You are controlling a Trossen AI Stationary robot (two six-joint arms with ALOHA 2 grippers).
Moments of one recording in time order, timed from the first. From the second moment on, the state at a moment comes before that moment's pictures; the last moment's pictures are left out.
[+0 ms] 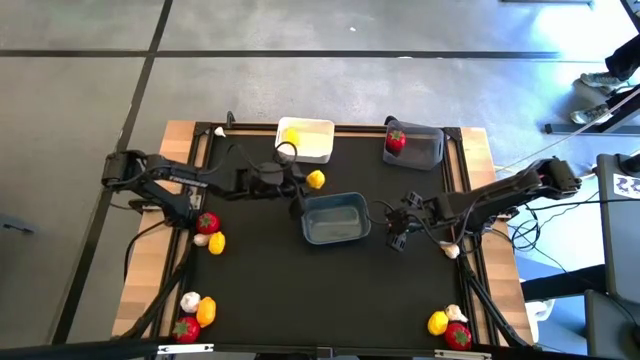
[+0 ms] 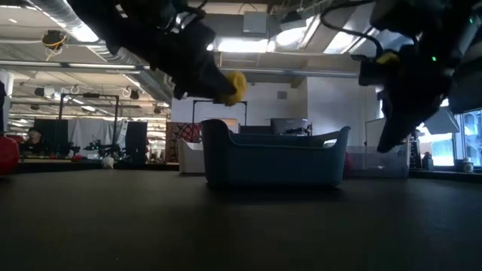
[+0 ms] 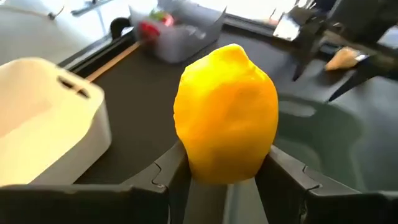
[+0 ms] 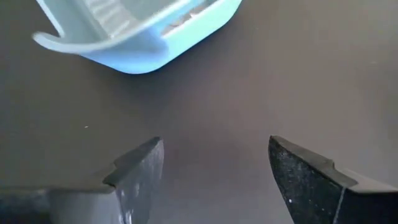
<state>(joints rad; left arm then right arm) 0.13 1.43 0.73 0.24 -0.23 -0.23 0.21 1.23 0.61 -0.51 0.26 0.60</state>
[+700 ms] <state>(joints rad) 0.49 1.47 0.86 -0.07 -0.17 -0.23 0.21 1.23 0.47 -0.37 0.35 0.63</state>
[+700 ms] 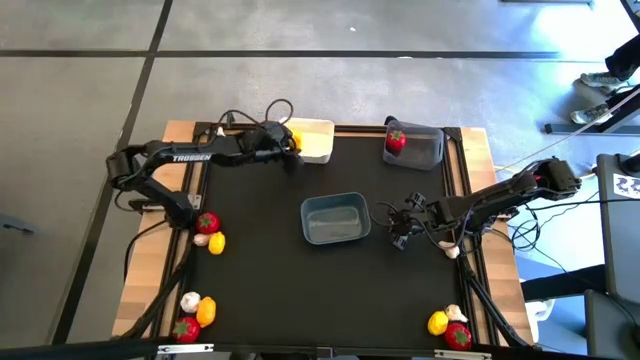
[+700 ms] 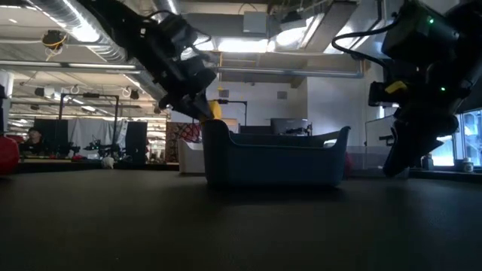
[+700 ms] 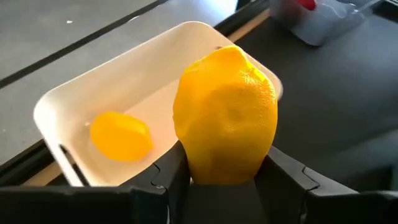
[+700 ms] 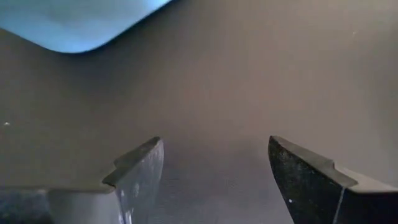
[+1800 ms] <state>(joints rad) 0.62 1.75 1.11 -0.42 -0.14 -0.10 0.21 1.23 0.43 -0.25 0.35 0.63</state>
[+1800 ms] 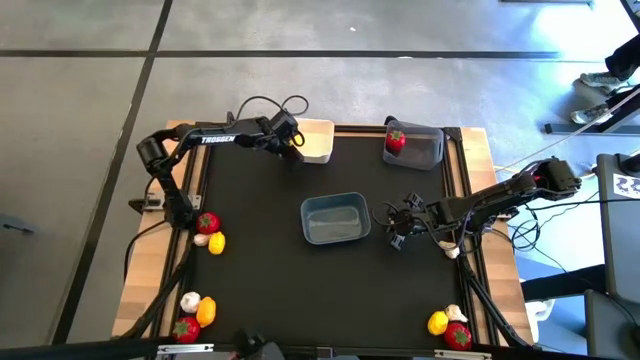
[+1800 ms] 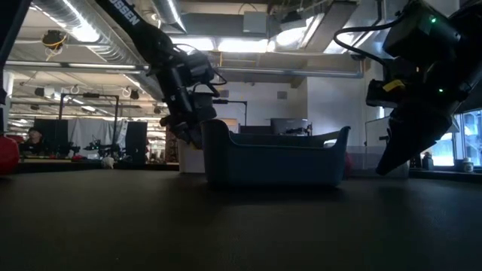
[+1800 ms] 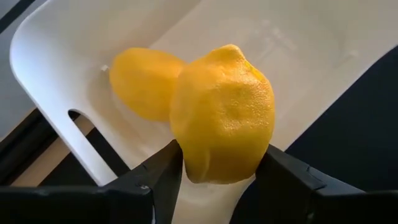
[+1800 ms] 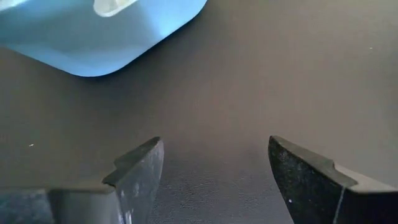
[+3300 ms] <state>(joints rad) 0.87 1.51 1.11 -0.91 -0.50 -0.14 0.21 1.23 0.43 -0.23 0.37 0.62</state>
